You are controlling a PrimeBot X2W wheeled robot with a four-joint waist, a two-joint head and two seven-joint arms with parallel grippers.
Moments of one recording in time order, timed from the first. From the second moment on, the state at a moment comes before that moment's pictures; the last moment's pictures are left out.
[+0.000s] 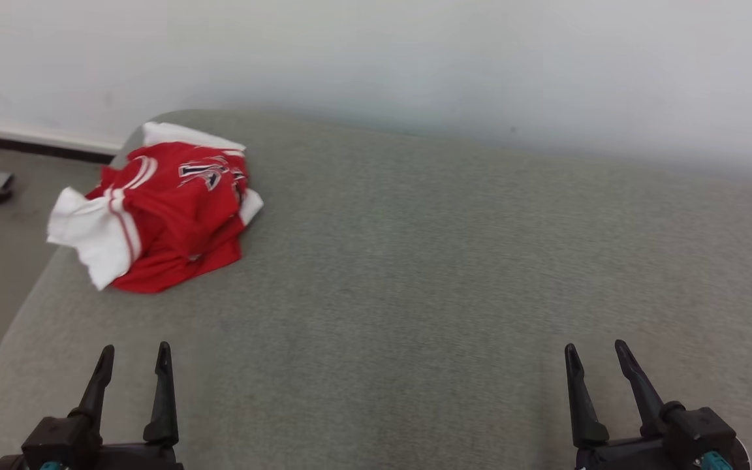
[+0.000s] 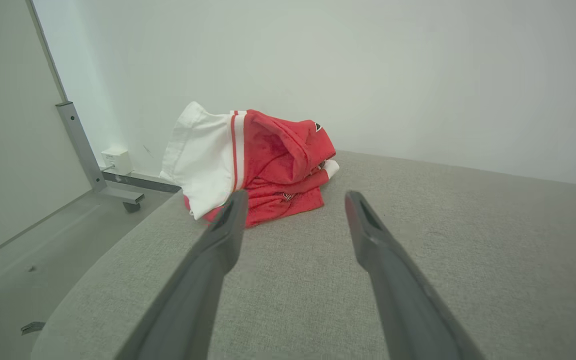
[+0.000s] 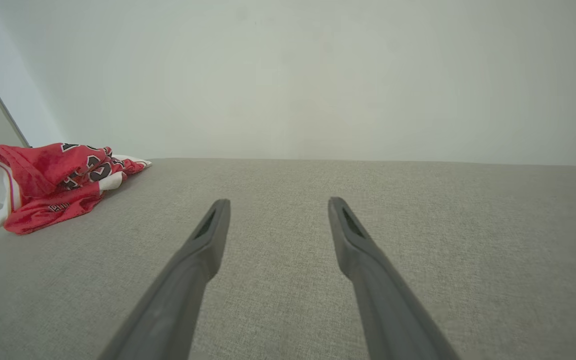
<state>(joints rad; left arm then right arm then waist) -0.06 0.10 0.07 0.19 -0.13 -0.09 -0.26 0.00 -0.05 0.05 0.19 0.16 0.13 -0.26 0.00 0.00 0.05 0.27</state>
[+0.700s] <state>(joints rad) -0.05 0.08 0.15 0.16 -0.16 -0.08 -0.26 -0.07 -0.05 0.09 0.22 0.13 0.13 -0.24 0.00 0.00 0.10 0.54</state>
